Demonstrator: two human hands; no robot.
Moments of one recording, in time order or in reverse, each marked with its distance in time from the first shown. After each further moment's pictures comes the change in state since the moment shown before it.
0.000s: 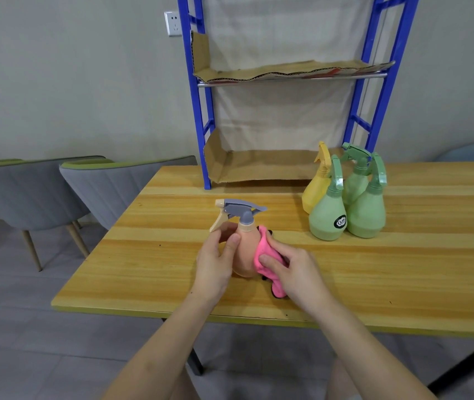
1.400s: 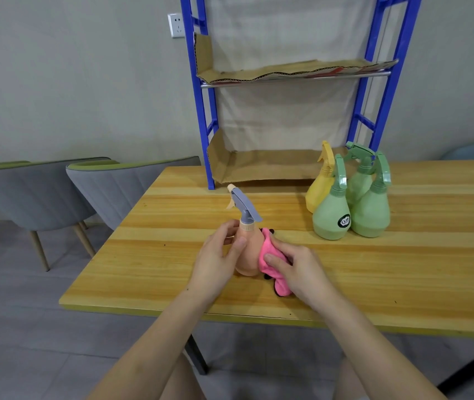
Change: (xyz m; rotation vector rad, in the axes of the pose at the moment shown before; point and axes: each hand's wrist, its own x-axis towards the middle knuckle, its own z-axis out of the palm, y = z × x) left_hand -0.001 0.015 -0.018 0.263 -0.146 0.015; right_hand 0.004 -0.002 -0.005 0.005 -0.064 0.011
